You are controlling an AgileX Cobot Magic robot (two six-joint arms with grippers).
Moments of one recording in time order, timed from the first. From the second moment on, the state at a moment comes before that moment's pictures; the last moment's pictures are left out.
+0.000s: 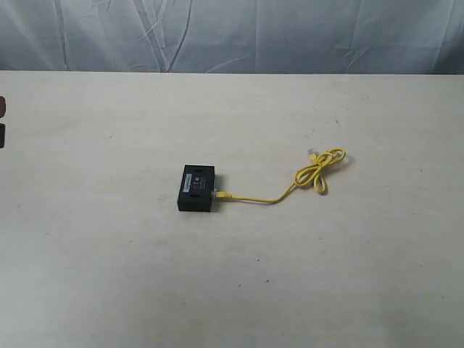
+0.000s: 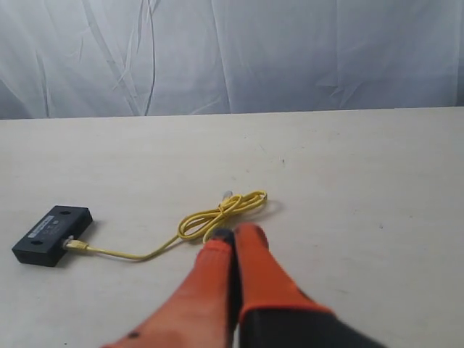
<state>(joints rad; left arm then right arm) -0.06 0.89 -0.65 -0.59 0.48 0.70 0.24 0.01 -0.13 0.04 0.42 0.05</state>
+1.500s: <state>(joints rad) -0.06 0.89 -0.65 -0.58 0.48 0.70 0.20 0.01 0.00 0.00 0.32 0.05</state>
